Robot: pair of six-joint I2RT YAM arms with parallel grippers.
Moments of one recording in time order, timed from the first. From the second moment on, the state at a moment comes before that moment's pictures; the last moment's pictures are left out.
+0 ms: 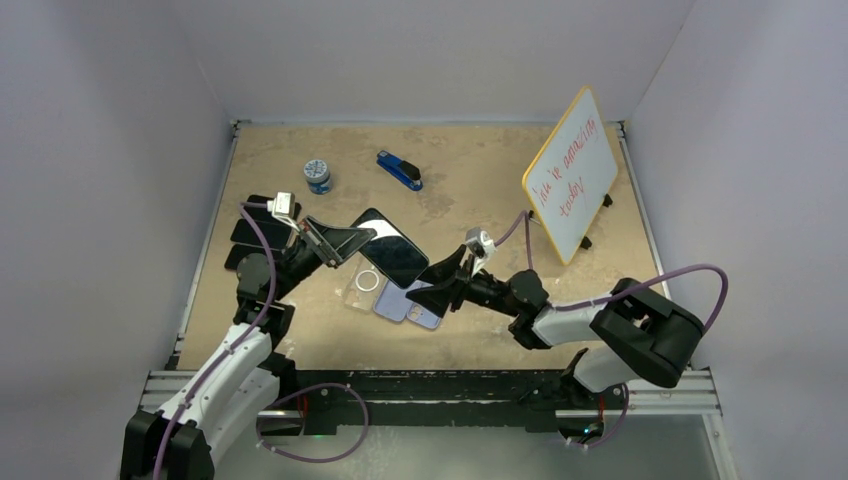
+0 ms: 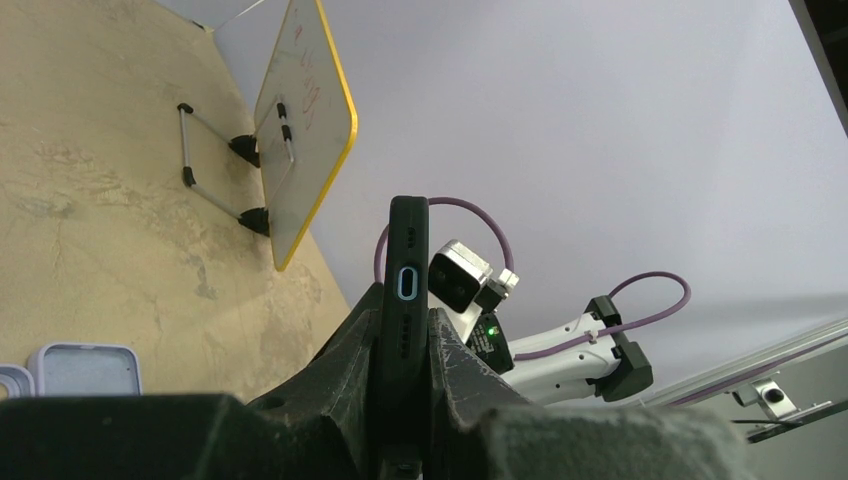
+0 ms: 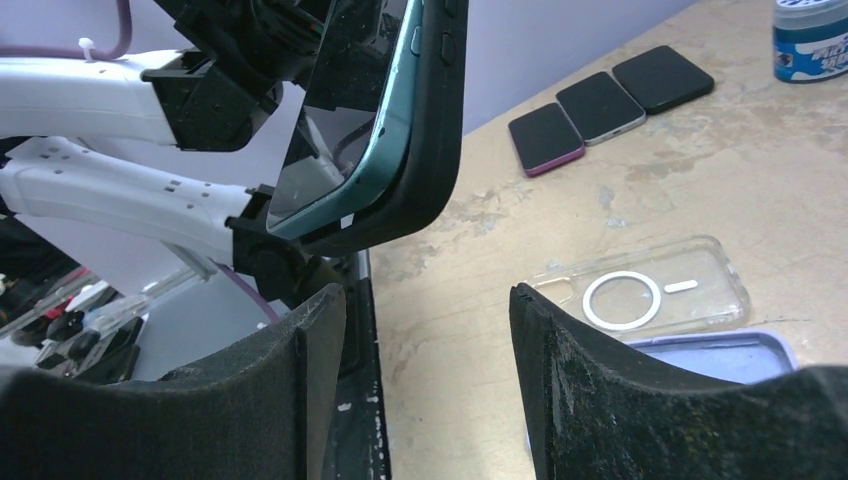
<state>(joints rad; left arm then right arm) -0.26 0.77 0.31 0.75 0.57 -1.31 0.86 1.44 0.29 1.38 -0.41 0.58</state>
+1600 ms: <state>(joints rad) -0.25 0.80 0.29 0.94 0.65 -1.43 0.81 1.28 0.28 1.40 -0.46 0.56</state>
